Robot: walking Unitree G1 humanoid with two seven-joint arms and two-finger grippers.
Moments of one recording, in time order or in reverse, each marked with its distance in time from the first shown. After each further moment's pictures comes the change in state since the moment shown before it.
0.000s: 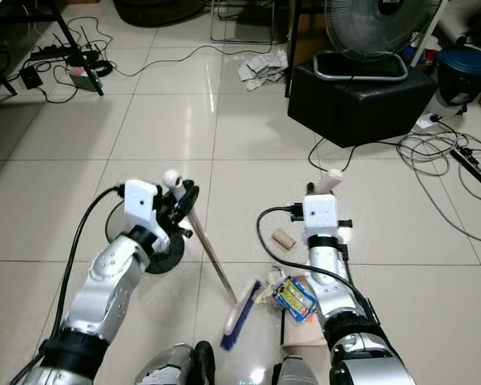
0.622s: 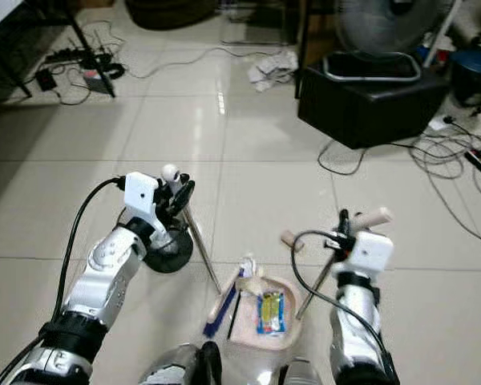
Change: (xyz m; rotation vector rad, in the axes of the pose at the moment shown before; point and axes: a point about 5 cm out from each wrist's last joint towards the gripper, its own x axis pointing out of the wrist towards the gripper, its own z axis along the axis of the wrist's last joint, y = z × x) left arm 0.006 0.013 -0.003 0.057 0.013 0.017; right arm -0.051 -0.042 -0.022 0.292 -0.023 -0.112
